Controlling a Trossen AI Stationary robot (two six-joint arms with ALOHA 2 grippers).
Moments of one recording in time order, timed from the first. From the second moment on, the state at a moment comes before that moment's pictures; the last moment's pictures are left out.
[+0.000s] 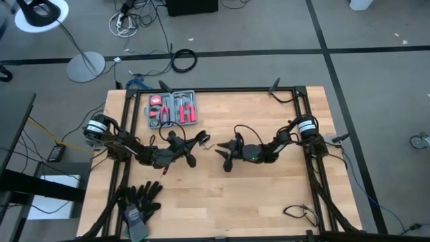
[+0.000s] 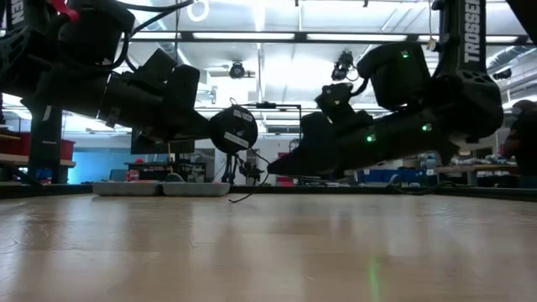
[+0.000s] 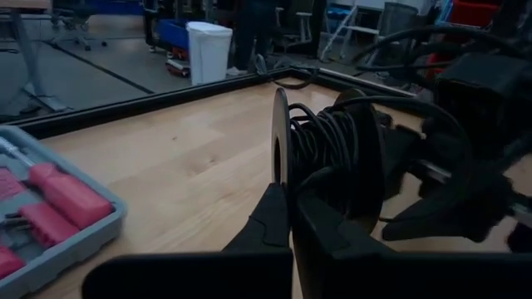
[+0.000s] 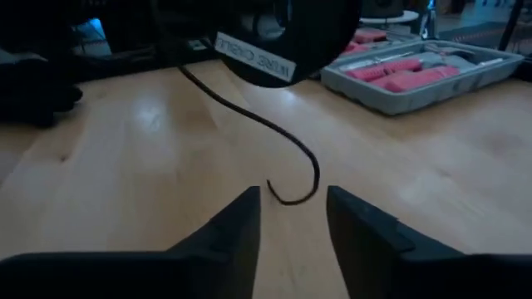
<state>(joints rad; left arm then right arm) -0.26 1.69 0.34 1.13 -0.88 -0.35 0.13 2.09 0.63 1.23 0.47 0.20</state>
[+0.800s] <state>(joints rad) -0.26 1.69 0.34 1.16 -0.86 -0.35 0.10 2.09 0.80 0.91 0.37 0.19</state>
